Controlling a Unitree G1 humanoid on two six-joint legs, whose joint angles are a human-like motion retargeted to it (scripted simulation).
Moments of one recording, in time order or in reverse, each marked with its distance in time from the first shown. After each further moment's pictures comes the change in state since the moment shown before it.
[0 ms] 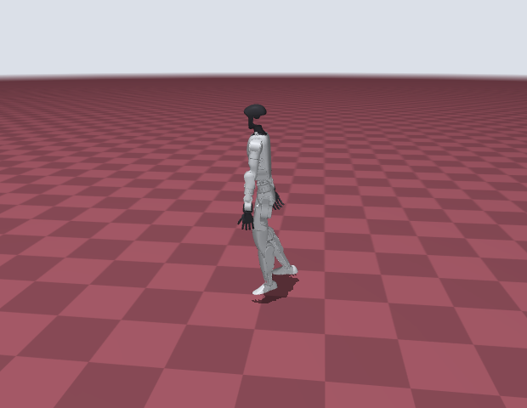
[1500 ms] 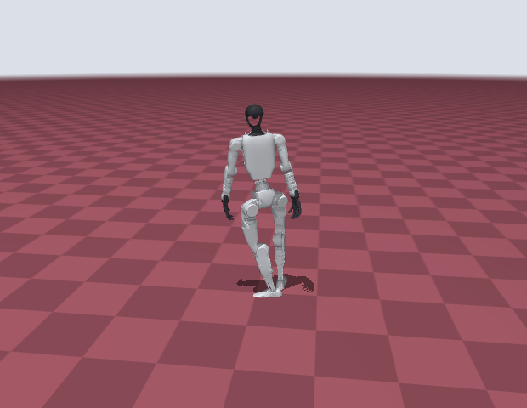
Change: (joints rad) left arm 0.036 0.060 -0.082 -0.076 0.080 0.010 -0.077; right arm 0.017 -0.001 -0.051 0.016 -0.008 0.034 -0.018; waist -0.256 -0.032 0.035; left_leg 0.202 0.044 0.476 0.002 -0.118 -0.120; right_leg -0.013 0.029 -0.324 -0.399 0.280 -0.026
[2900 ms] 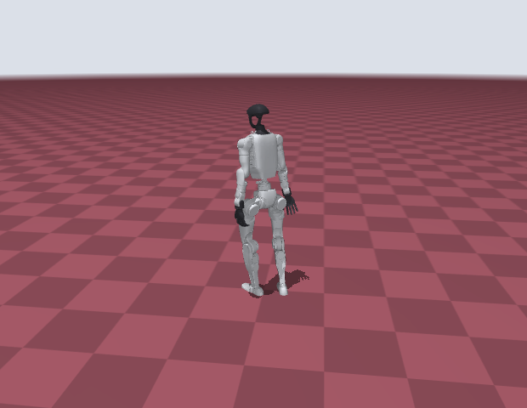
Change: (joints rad) left arm 0.209 -0.094 0.097 -0.135 0.051 -0.030 -0.001; right arm -0.073 -0.024 0.182 -0.078 -0.089 -0.005 -0.018; waist 0.370 -0.112 0.045; left_leg -0.391 -0.209 -1.071 0.209 0.108 0.178; right_leg 0.075 -0.108 0.091 0.140 -0.215 -0.035
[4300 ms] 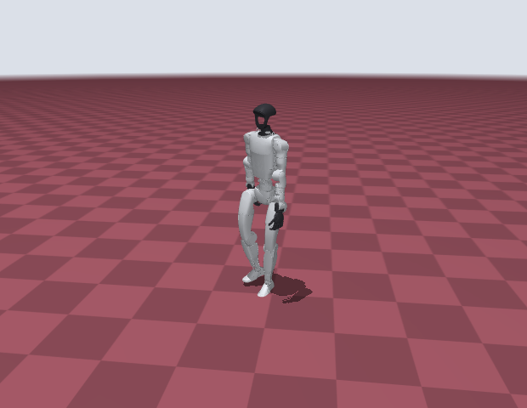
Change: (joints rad) left arm -0.204 0.008 -0.096 0.164 -0.072 -0.019 0.136; right arm 0.126 0.040 -0.145 0.044 0.059 -0.036 -0.006; waist -0.260 0.120 -0.058; left_leg 0.093 0.140 0.130 -0.082 0.094 0.024; right_leg -0.097 0.255 0.392 0.066 -0.062 0.028
